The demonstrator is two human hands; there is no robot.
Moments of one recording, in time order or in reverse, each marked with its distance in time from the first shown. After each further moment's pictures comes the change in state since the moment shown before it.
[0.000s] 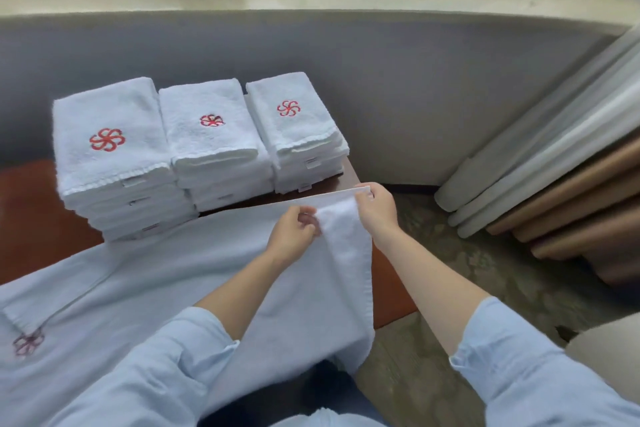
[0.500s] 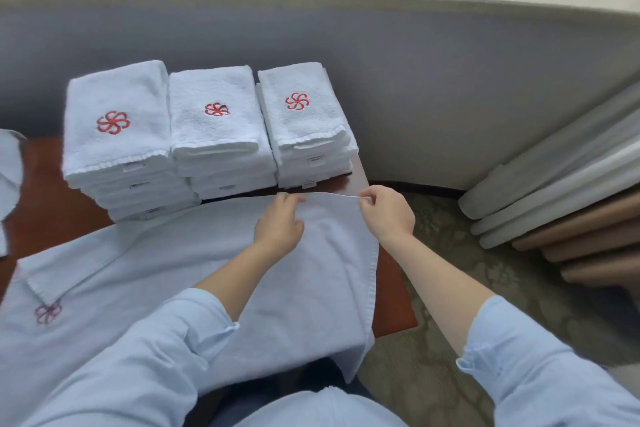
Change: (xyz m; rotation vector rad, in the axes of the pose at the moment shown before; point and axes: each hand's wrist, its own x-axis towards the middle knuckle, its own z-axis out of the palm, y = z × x) left_hand 0.023 -0.001 -0.004 0.720 0.105 0.041; right_hand 0.040 0.014 -0.019 -0.580 -0.084 -0.202
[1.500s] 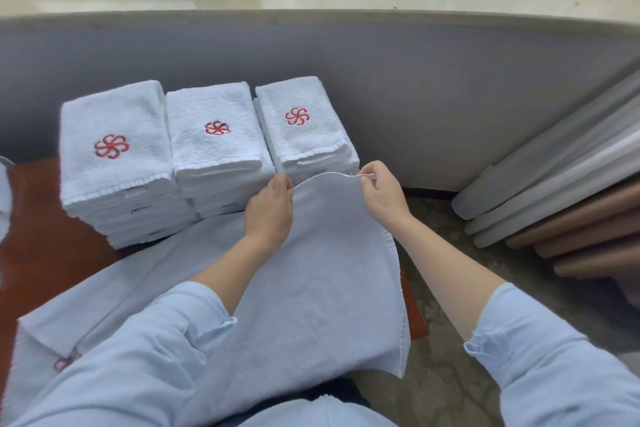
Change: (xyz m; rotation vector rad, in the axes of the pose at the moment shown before) left_hand 0.025 0.004 -0.047 0.045 0.284 0.108; right_hand 0.028 -0.036 -0.015 0.371 -0.027 -0.064
